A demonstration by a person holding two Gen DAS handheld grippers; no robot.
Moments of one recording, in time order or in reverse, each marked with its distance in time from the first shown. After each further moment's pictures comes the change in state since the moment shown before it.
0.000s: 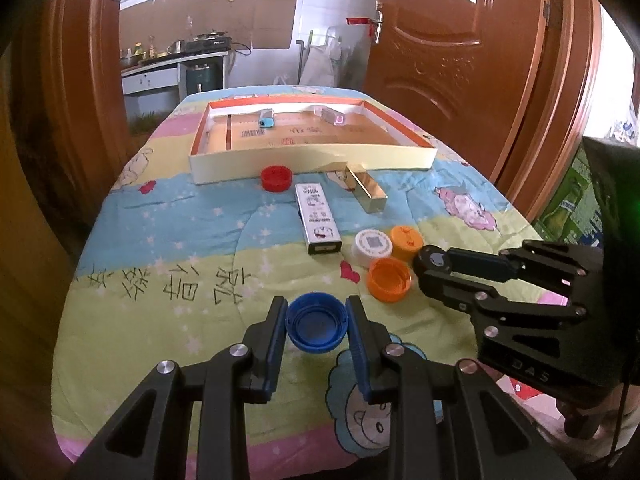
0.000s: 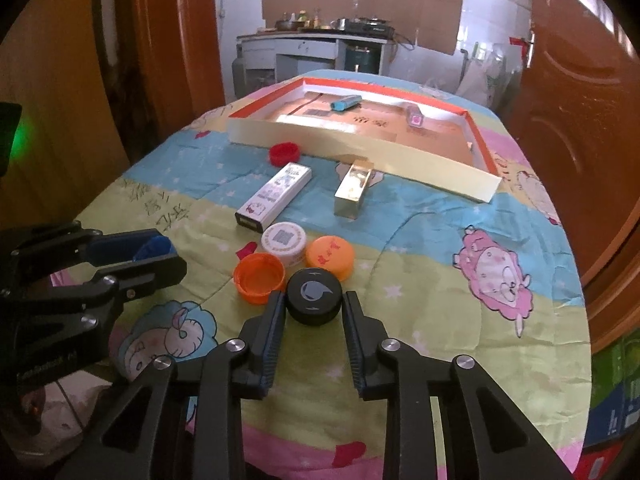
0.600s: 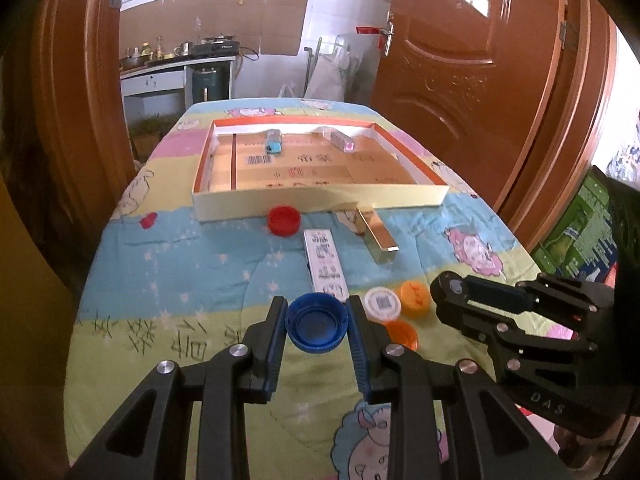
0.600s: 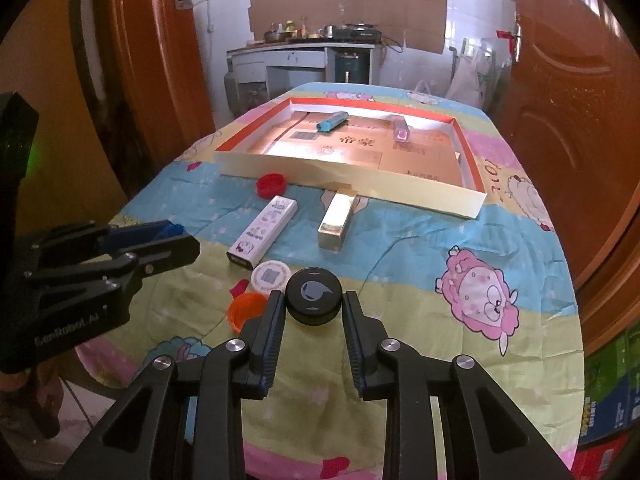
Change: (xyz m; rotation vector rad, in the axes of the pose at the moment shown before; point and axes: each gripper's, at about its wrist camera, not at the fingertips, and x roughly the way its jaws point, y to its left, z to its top) left arm 0.006 0.008 0.039 -0.038 -0.025 0.004; right arm -0.010 -0.016 0.021 0.064 -0.027 0.019
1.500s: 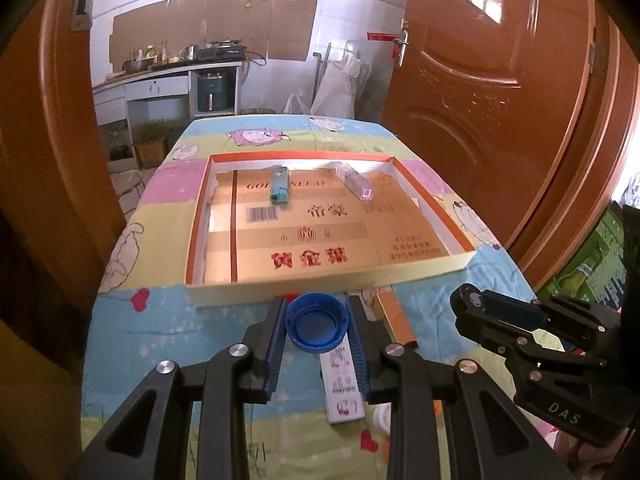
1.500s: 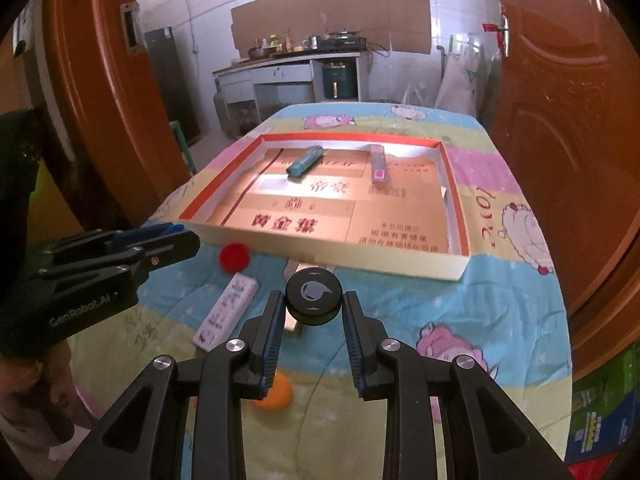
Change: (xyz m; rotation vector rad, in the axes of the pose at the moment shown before) left arm 0.035 0.009 0.077 -0.024 -0.008 0.017; right arm 0.017 -0.043 0.062 0.079 -0.038 0.024
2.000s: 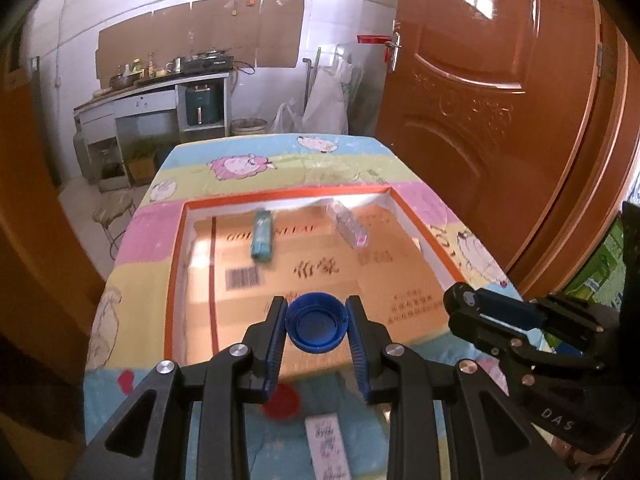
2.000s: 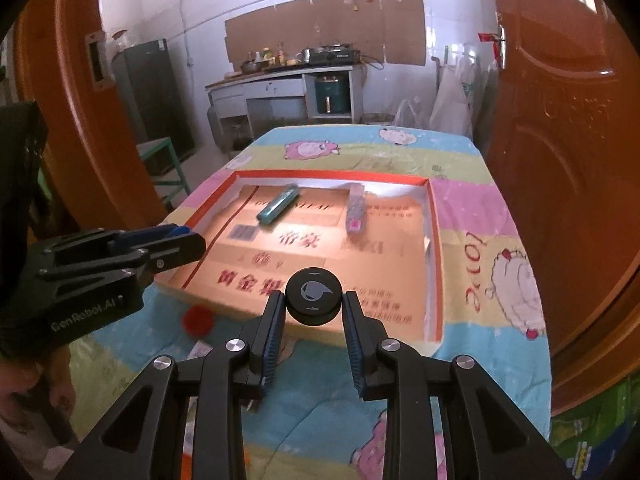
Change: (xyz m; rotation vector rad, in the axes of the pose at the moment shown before) left arm 0.034 -0.017 0.063 0.044 -0.014 -0.002; right arm 0.023 -0.034 0.055 0.005 -0.039 -0.013
